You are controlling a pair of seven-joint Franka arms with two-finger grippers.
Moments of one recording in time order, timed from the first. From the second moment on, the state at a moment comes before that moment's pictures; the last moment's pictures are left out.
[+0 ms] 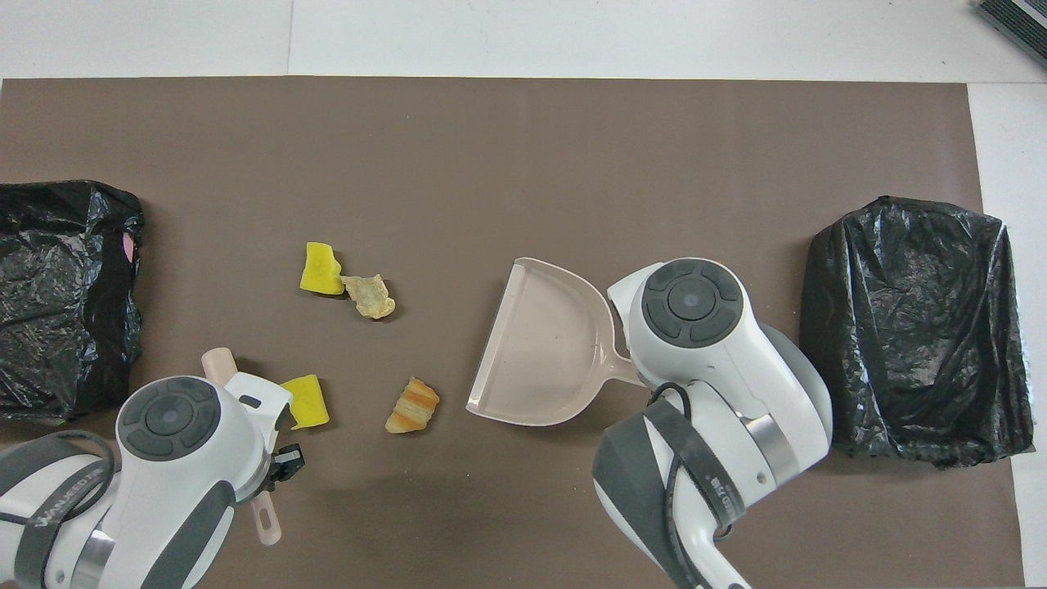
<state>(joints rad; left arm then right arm) -0.40 -0.35 -0.03 -2.60 0.10 1.87 -0.69 0.53 0.02 0.00 -2.08 -0.11 1.87 -0.70</state>
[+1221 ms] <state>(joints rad) -0.69 -0.17 -0.04 -2.44 -0.33 2.11 -0.51 0.61 0.07 -0.01 -2.11 -0.16 1.89 -0.60</state>
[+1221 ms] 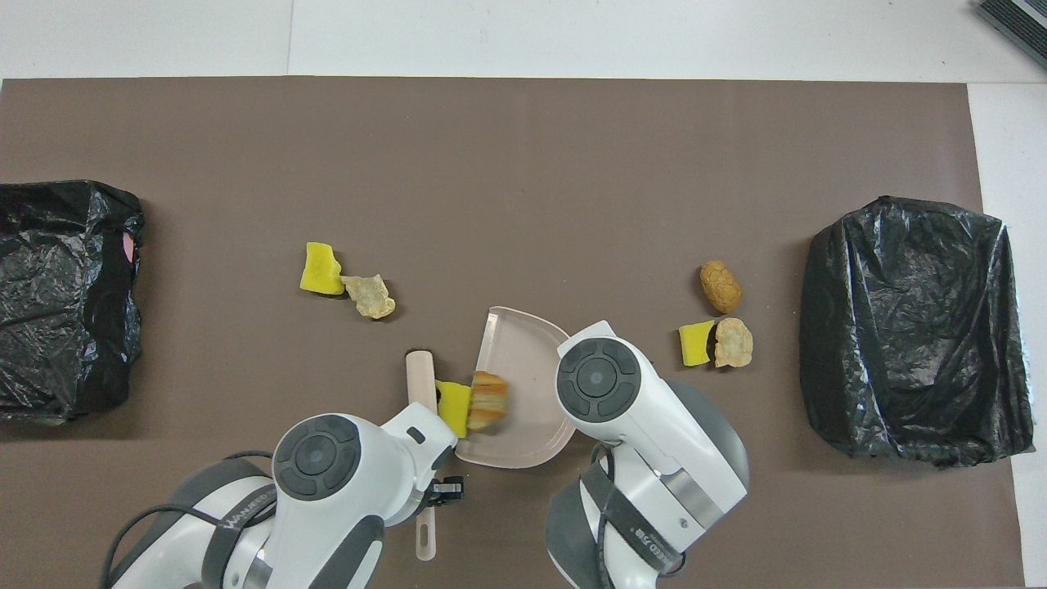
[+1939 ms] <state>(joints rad) -0.72 -0.07 -0.02 -2.26 -0.33 2.05 -0.47 0.61 0.07 -0.01 -2.11 -0.16 1.89 -0.58</state>
